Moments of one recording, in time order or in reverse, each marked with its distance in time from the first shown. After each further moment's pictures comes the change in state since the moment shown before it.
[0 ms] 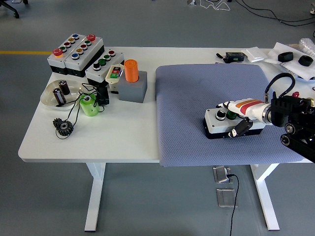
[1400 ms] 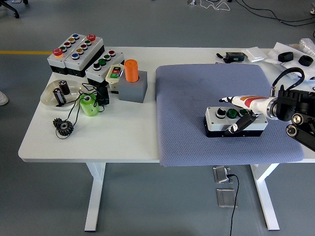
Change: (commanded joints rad) left arm -0.011 0.000 0.000 0.000 -0.010 -0.002 -0.005; right arm -0.014 -0.068 0.116 0.101 0.112 0.095 -0.095
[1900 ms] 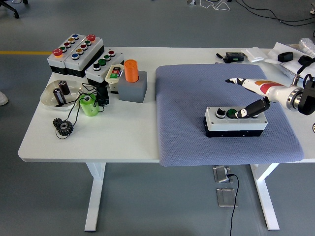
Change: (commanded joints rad) left arm 0.010 0.000 -0.022 0.000 0.033 0.004 0.003; right arm -0.102 -0.187 0.249 0.267 0.025 -0.115 0.039
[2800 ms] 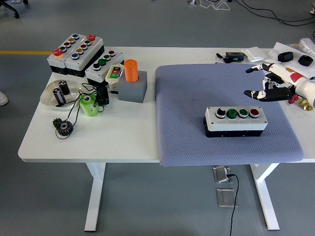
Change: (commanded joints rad) left arm -0.007 0.002 -0.001 0.000 -0.004 -0.003 -0.003; right arm -0.104 -0.108 0.069 0.086 0.274 -0.105 -0.044
